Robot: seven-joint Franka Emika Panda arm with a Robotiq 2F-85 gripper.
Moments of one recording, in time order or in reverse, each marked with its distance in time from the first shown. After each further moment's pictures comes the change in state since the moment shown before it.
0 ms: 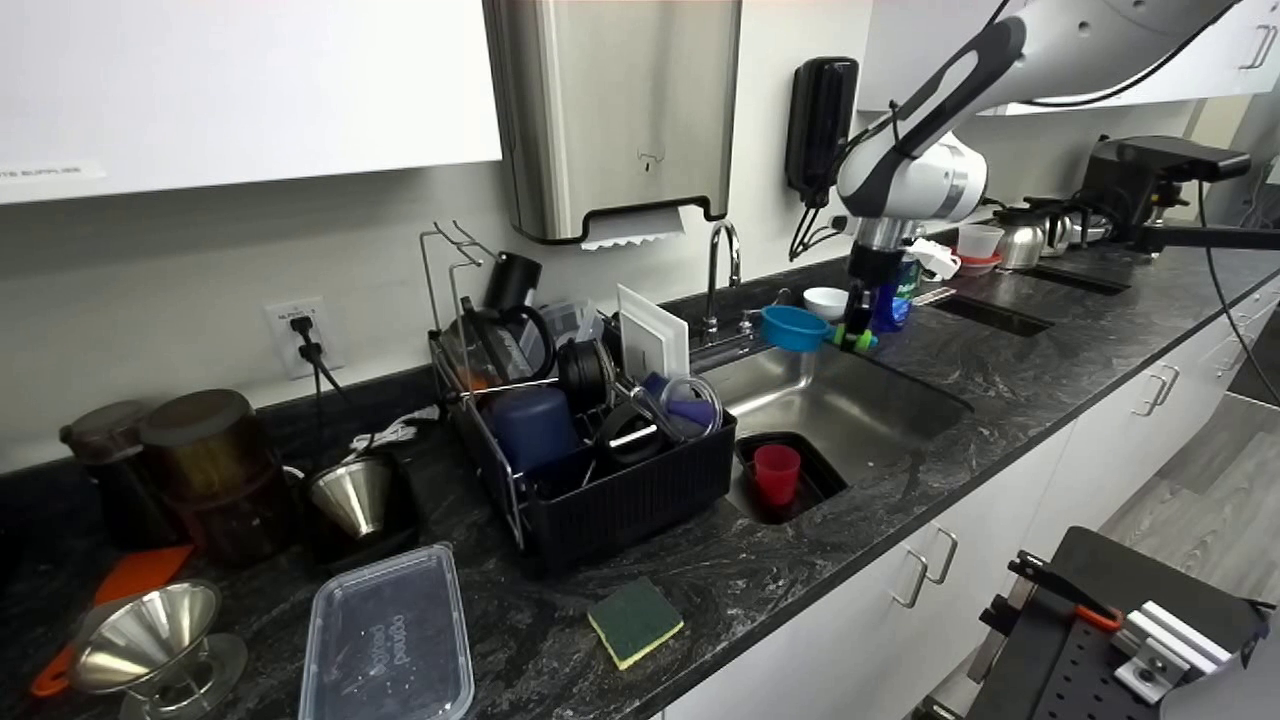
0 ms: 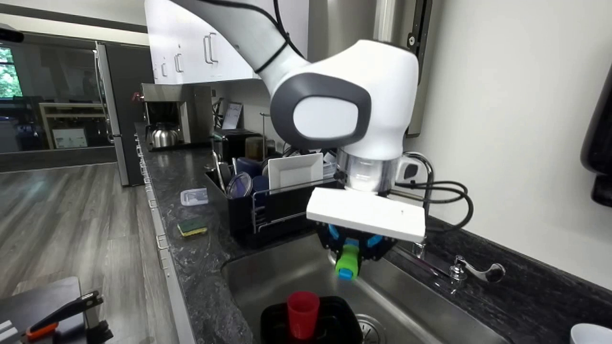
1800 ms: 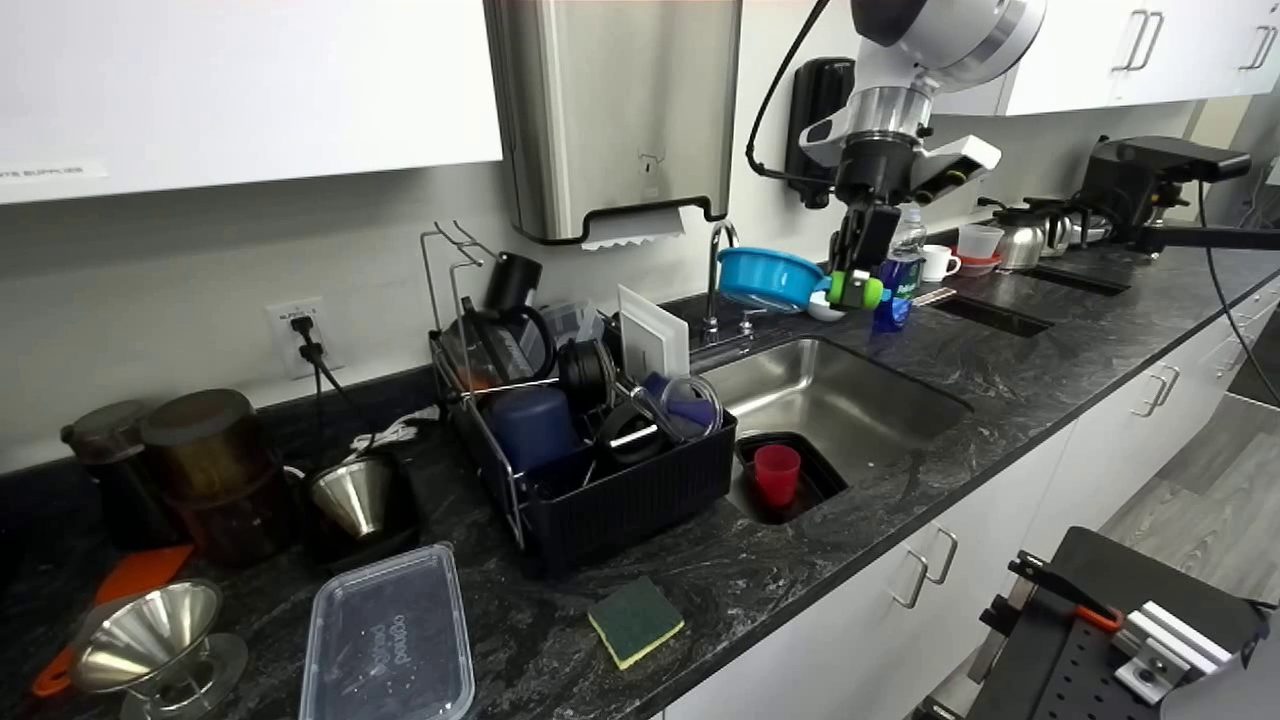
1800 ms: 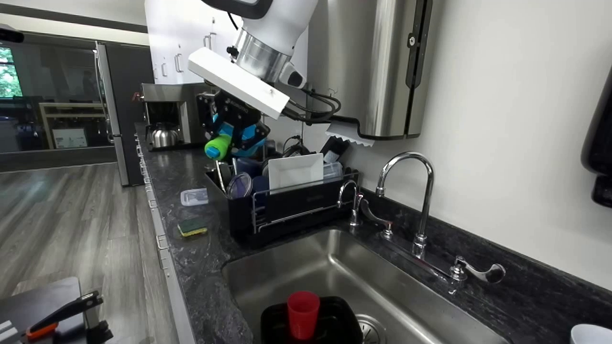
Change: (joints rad) arm 0.369 -0.464 -0.142 -0.140 0.198 -0.673 0.035
